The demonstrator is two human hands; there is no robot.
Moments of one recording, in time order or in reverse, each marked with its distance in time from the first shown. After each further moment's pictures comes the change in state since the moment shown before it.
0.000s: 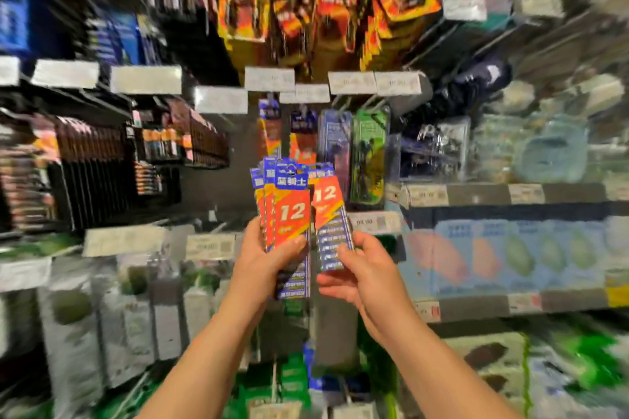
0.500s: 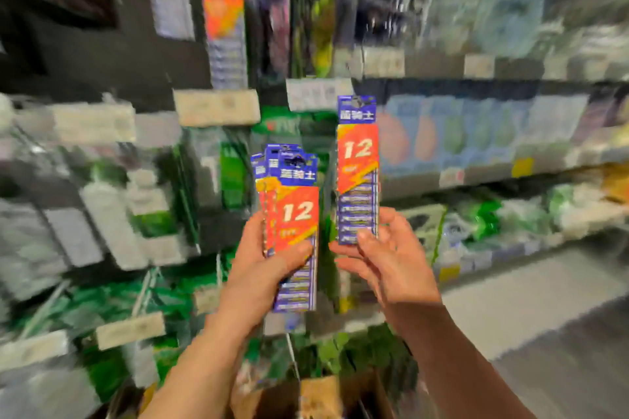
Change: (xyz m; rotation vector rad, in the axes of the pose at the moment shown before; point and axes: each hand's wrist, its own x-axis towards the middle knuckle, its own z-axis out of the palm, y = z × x) left_hand -0.111 -0.102 0.025 -0.158 -0.186 -0.340; right_hand -0.092 0.065 -0.074 0.065 0.210 0.007
